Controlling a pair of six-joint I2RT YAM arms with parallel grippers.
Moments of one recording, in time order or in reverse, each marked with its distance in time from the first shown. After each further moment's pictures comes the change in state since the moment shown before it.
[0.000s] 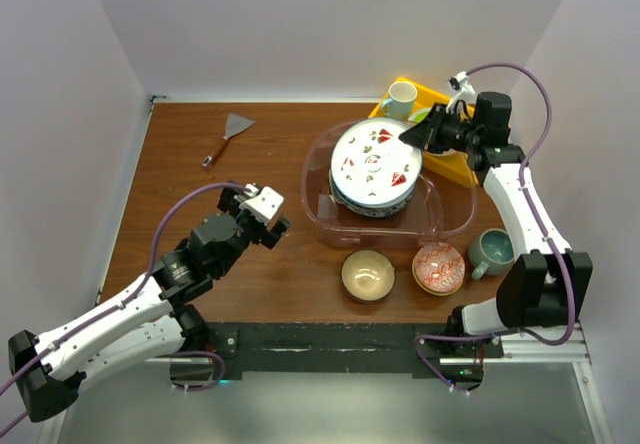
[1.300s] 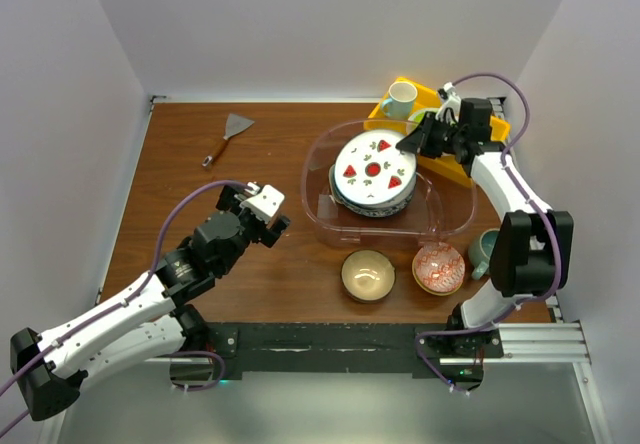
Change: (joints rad) left arm 0.011 0.022 0.000 -0.005 -0.034 0.000; right arm -0.005 0.198 -0.004 0.056 0.060 -0.002
